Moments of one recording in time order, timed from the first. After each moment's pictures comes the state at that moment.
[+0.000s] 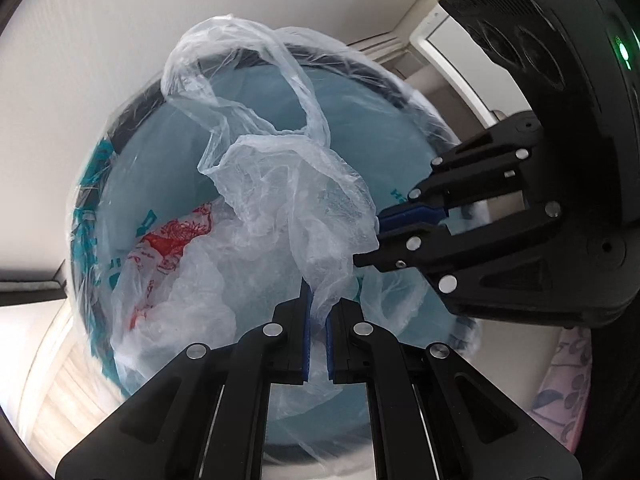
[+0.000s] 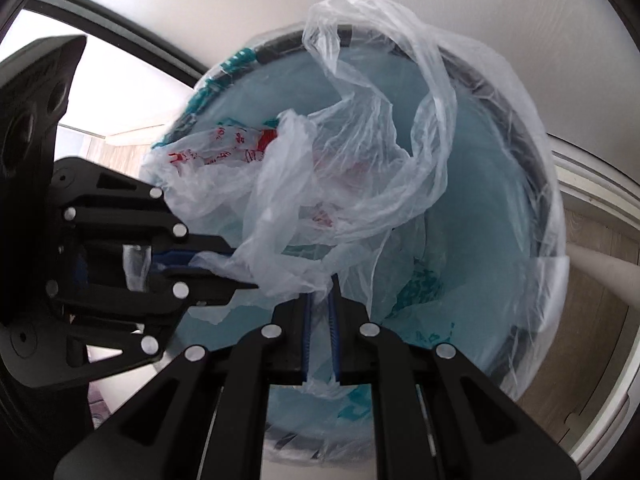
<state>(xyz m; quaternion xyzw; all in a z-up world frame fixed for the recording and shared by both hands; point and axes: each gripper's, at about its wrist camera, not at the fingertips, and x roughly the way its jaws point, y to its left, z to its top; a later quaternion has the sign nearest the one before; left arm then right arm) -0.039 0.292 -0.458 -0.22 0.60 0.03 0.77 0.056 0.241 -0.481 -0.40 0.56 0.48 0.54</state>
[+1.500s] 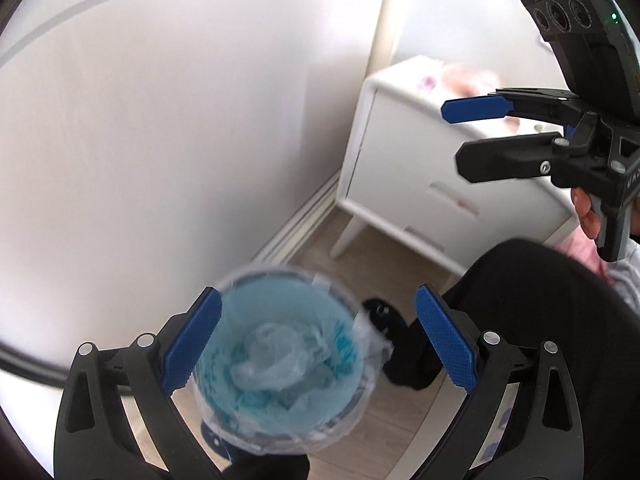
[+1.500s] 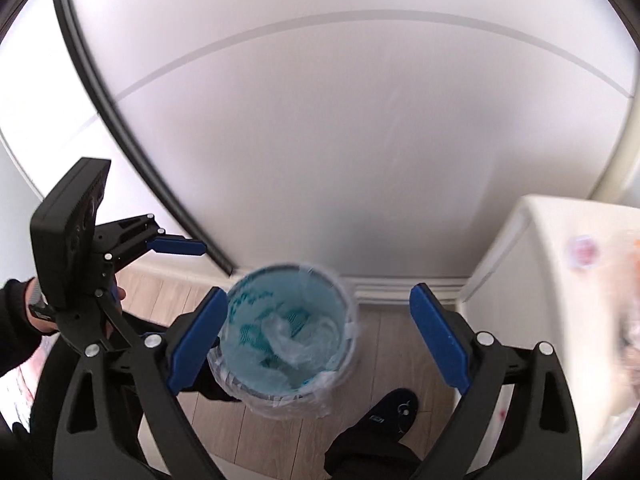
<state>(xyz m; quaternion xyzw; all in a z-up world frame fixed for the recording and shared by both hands) -0.038 0.248 -0.232 -0.07 0.43 0.03 0.90 0.001 0.144 -0.168 -0.29 0.32 0.51 0.74</state>
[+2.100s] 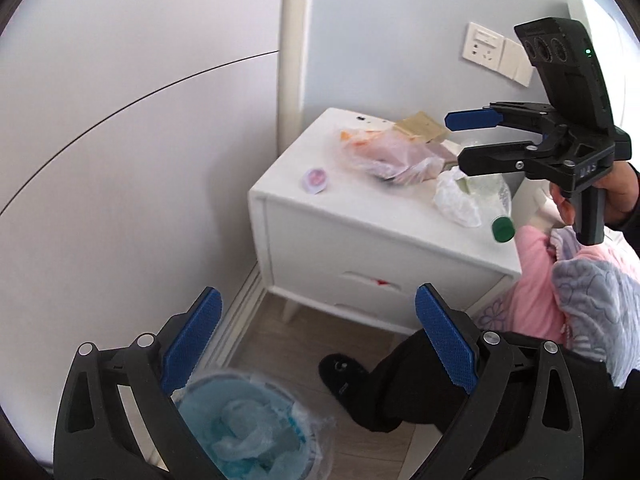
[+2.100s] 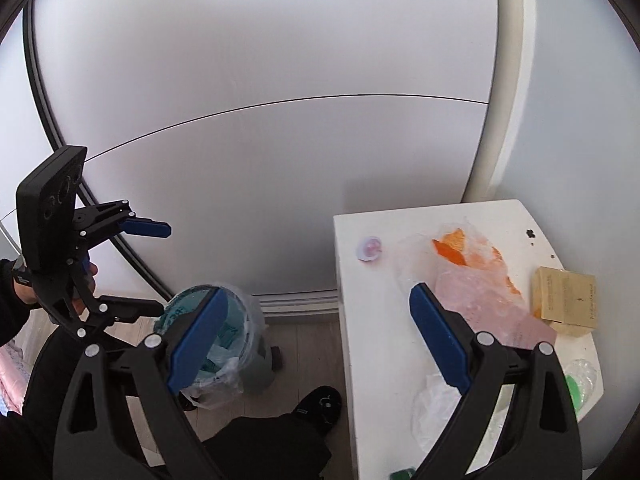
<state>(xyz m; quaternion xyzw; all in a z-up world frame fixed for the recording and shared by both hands) 0.045 0.168 -0.141 -0.01 0.38 -0.07 0.92 0.057 0.009 -0.069 -0.25 0.27 0.43 0.82</state>
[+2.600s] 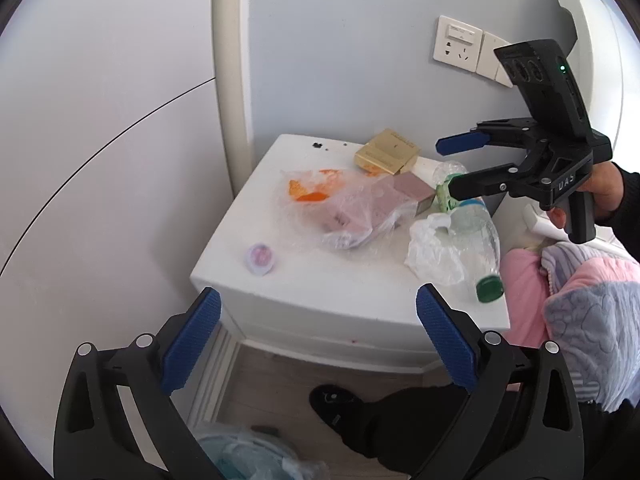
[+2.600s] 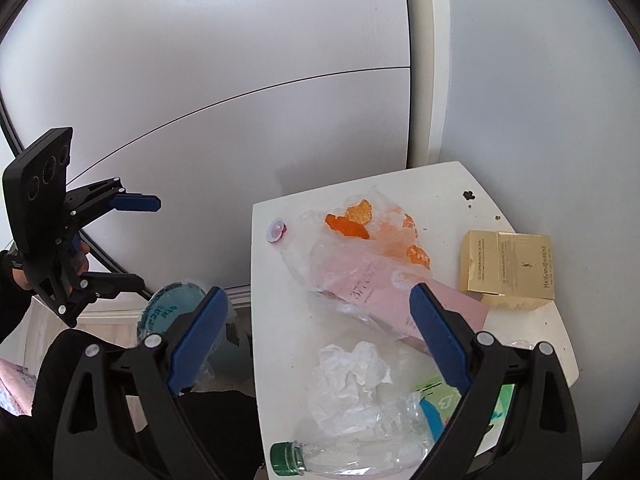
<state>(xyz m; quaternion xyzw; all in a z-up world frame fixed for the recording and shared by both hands) 0.142 0.118 -0.116 0.02 0.38 -0.13 0.91 0.135 -0.064 -0.040 -0.21 0.32 0.40 0.83</state>
